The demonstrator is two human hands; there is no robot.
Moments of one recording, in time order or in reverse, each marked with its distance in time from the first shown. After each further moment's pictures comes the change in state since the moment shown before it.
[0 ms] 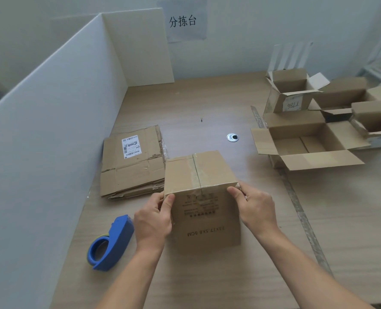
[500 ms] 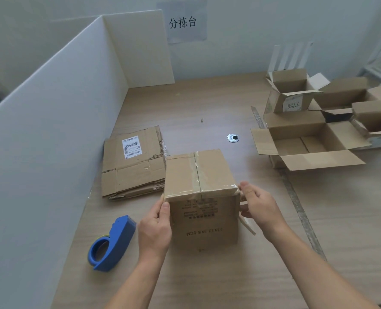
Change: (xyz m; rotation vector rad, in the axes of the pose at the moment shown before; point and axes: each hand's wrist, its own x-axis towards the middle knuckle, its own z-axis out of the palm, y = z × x) left_hand -0.015 -0.013 0.007 -0.299 -0.081 -0.163; right_hand 0.002 0.005 -0.012 0.544 -0.240 0.369
